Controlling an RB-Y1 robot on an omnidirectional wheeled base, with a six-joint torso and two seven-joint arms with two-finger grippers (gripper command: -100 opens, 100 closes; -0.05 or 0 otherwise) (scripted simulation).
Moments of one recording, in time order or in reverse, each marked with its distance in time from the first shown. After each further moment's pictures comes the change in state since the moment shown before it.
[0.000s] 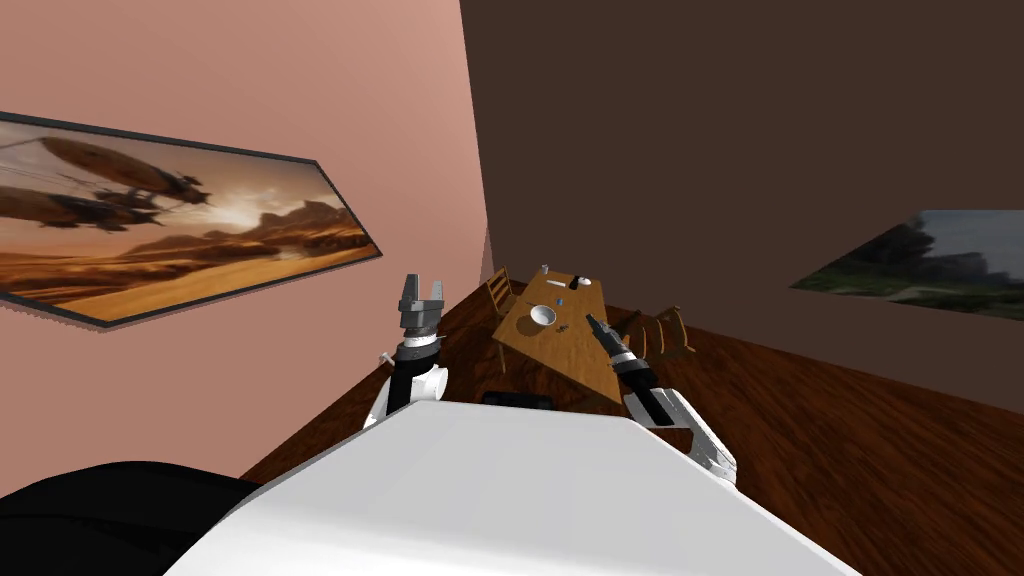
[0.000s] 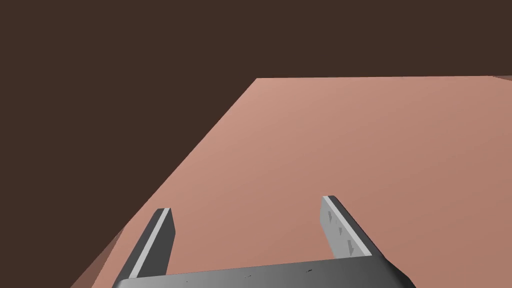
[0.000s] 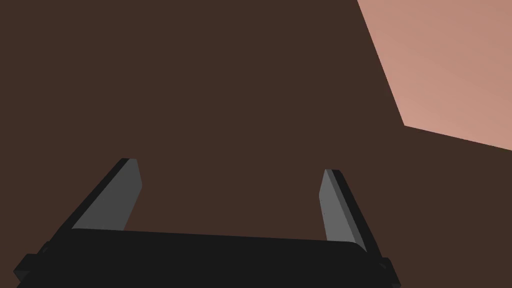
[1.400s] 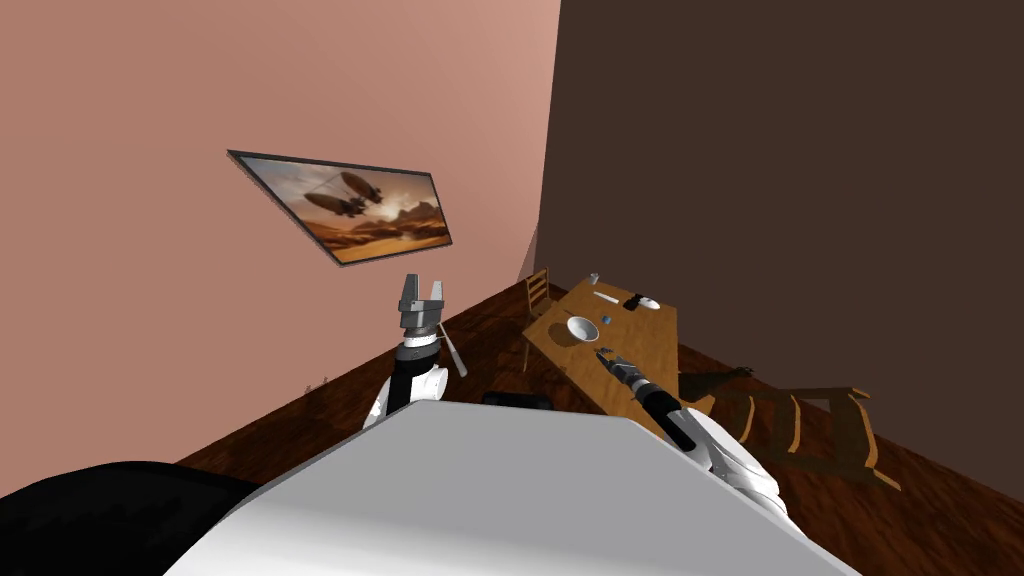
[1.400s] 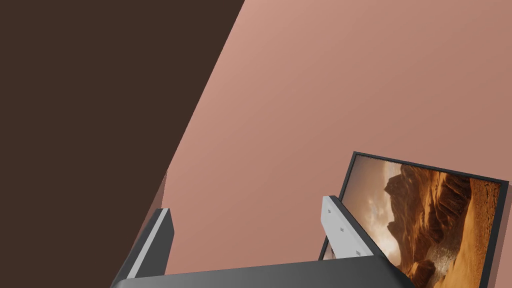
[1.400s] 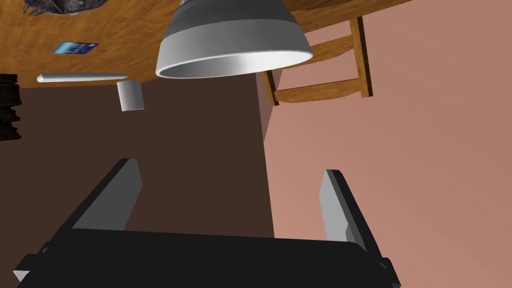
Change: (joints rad) left arm 0.000 0.000 0.000 0.000 0.000 0.000 0.000; right arm -0.040 -0.177 0.007 0.463 0.384 0.001 0.022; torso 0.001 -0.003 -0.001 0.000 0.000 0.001
